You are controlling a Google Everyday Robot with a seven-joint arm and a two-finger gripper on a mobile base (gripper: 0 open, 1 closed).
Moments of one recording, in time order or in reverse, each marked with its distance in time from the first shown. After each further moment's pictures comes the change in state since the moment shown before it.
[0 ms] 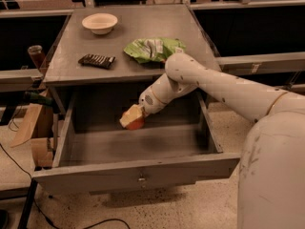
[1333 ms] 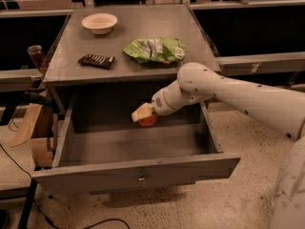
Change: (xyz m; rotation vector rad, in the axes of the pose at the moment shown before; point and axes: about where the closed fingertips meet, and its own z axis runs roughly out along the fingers) arm 0.013 -0.040 -0.032 0.252 -0.168 0.174
